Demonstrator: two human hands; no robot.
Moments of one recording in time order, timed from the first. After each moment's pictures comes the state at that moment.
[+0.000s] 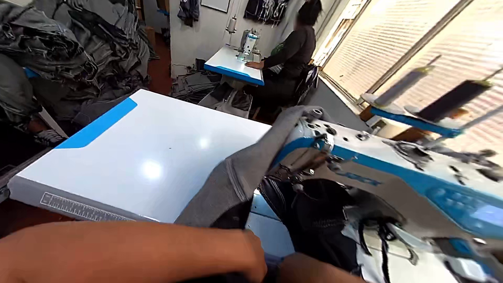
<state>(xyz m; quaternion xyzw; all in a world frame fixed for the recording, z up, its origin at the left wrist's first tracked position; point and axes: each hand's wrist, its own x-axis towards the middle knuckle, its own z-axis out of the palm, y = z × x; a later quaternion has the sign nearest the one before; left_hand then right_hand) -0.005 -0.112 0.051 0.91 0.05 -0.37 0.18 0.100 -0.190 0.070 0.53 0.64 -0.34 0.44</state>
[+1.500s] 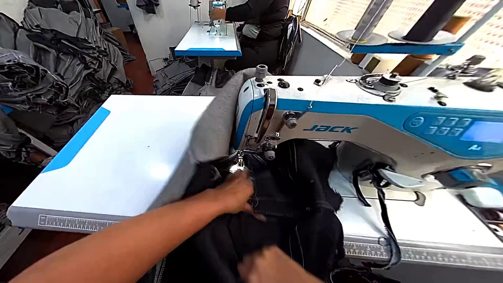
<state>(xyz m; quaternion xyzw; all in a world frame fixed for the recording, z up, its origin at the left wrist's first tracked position) 0.034 -0.063 -0.001 0.96 0.16 -0.07 0.21 0.101 -0.250 -0.018 0.53 0.83 -0.14 -0.08</state>
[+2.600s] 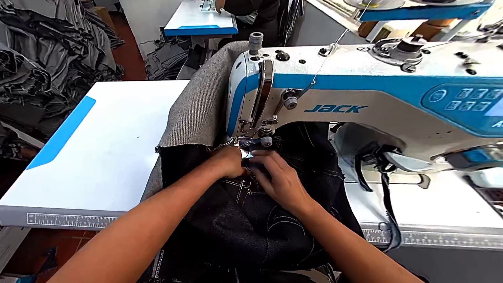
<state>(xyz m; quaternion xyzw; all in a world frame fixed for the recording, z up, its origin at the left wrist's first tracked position) 0.069 -0.031 0.032 0.90 0.33 -0.23 0.20 0.195 -0.157 -0.060 0.59 0.71 0.07 -0.38</state>
